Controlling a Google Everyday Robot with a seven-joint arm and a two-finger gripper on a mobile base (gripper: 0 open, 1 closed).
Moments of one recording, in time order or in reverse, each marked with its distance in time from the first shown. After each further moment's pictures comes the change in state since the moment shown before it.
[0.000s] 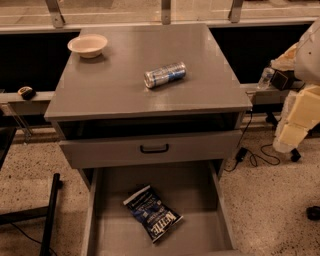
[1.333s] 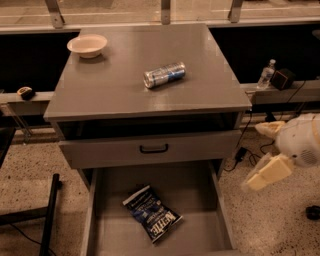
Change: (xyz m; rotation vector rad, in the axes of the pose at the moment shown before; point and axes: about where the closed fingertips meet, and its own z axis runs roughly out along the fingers) arm 0.035 0.034 0.146 -0.091 -0.421 0.262
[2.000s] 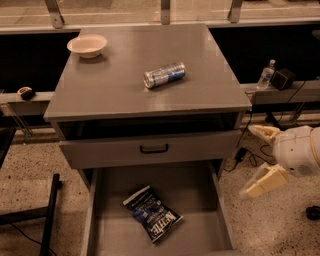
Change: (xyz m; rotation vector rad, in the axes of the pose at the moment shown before) arm 0.007 0.003 0.020 0.022 -0.118 -0.147
